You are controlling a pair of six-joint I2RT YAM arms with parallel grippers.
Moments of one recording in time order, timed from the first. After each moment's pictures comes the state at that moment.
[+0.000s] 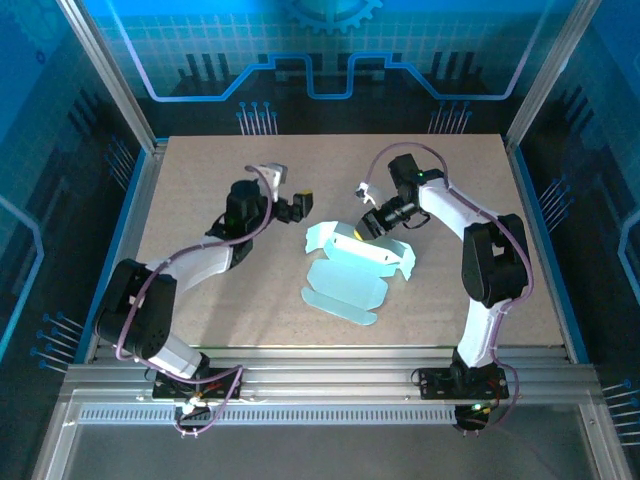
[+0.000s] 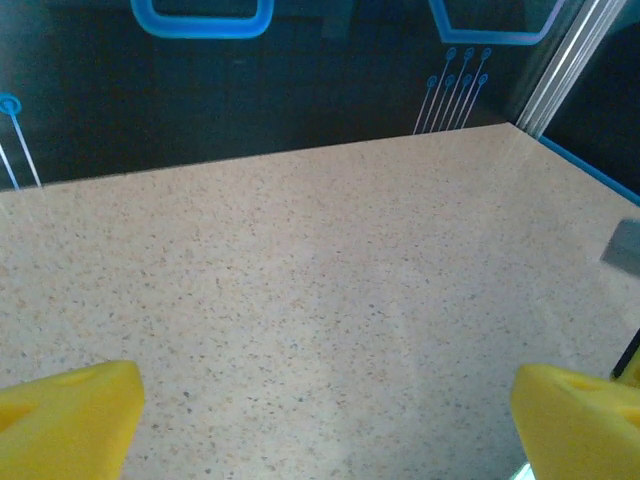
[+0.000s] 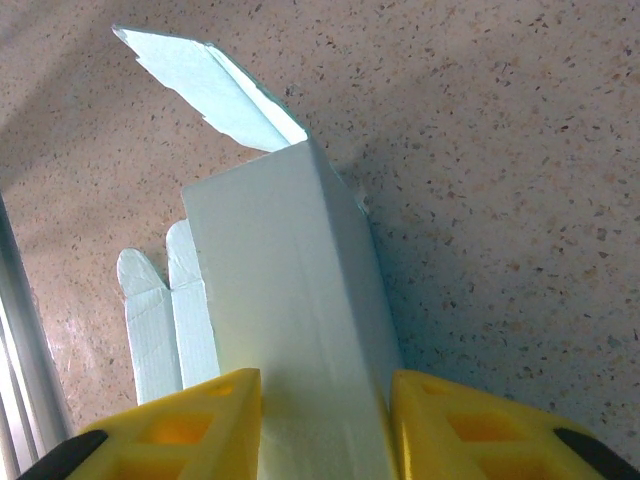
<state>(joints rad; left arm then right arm) -0.35 1.54 0.89 0.35 0.15 -0.17 0.29 1.90 1.45 -0.86 -0.65 -0.41</state>
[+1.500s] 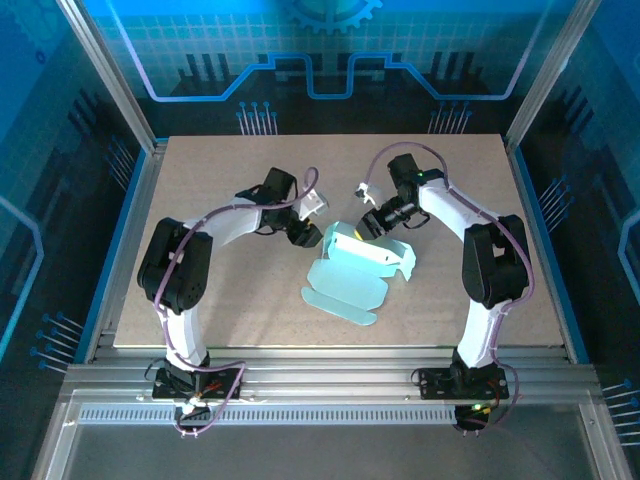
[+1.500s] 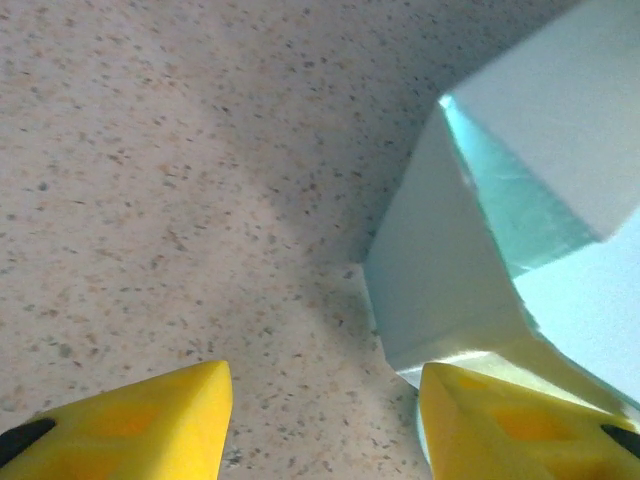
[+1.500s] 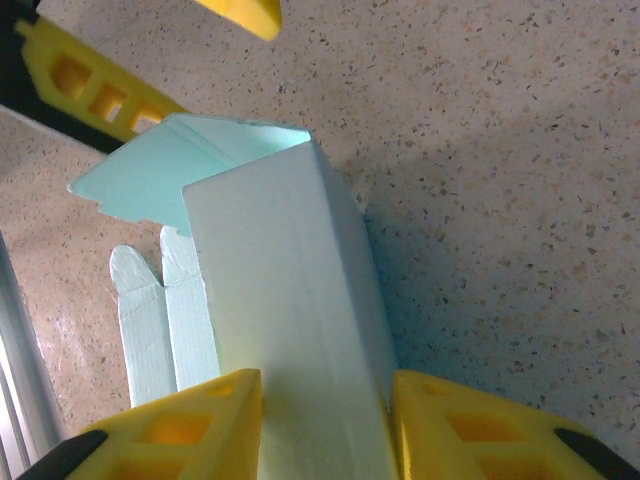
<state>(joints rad) -0.38 1.89 1.29 -0.44 0.49 0.39 0.29 1.90 1.45 -0.86 -0.63 -0.41</state>
